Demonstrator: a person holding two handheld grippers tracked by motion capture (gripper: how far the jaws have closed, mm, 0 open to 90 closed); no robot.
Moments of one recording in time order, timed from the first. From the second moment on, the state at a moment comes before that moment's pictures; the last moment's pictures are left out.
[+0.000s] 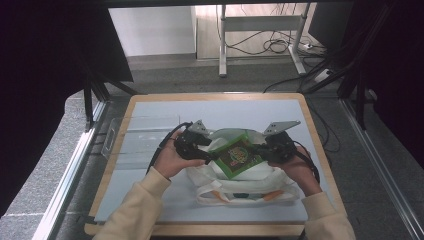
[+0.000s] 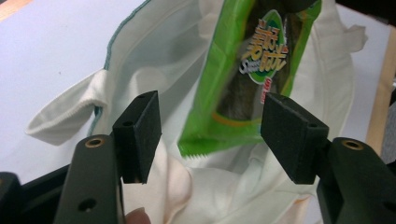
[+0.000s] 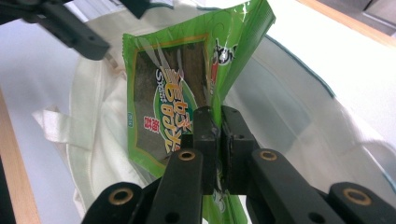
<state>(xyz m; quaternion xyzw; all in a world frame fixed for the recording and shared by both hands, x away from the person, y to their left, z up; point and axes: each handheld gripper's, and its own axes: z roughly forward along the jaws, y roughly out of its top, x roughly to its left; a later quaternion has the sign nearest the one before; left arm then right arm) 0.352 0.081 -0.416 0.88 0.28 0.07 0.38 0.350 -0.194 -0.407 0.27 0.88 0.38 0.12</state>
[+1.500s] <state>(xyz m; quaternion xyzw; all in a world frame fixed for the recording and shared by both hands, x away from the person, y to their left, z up) 0.345 0.100 -0.420 0.88 0.24 0.02 0.42 0.327 -0.197 -0.398 0.26 0.83 0.48 0.14</state>
